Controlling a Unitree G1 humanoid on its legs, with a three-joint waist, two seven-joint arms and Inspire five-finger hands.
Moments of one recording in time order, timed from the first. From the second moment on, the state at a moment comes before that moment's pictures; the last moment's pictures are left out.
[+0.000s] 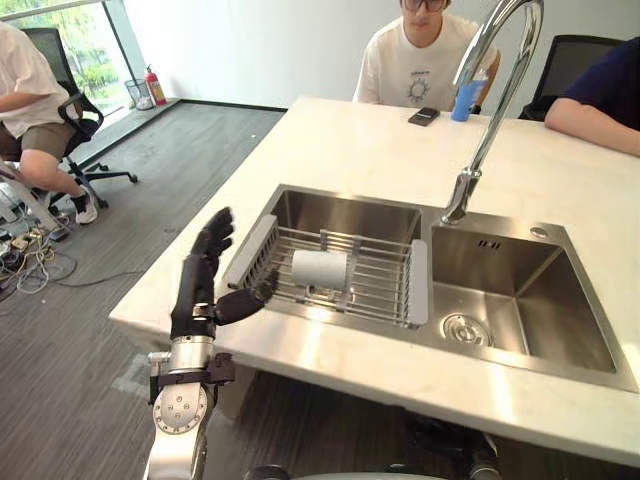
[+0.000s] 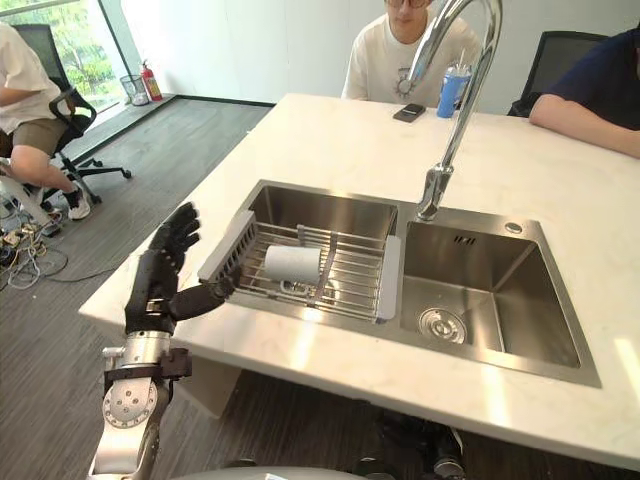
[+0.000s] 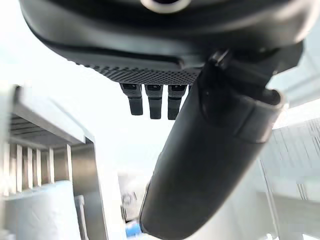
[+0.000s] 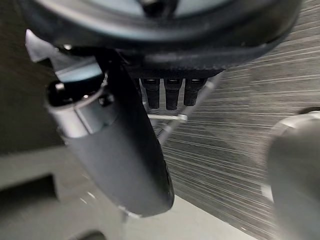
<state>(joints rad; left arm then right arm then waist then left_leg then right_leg) 0.22 0.25 0.02 -0.20 -0.01 -0.38 -0.02 0.30 -0.15 -0.22 0.76 0.18 -0.24 0.26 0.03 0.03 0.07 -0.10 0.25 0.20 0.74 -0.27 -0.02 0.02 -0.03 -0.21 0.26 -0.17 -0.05</state>
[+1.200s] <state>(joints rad) 0.08 0.43 -0.22 -0.02 0.39 -0.14 -0.04 0.37 -0.08 -0.17 0.77 0.17 -0.19 0.28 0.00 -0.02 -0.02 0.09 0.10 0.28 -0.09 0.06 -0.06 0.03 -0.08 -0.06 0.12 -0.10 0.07</state>
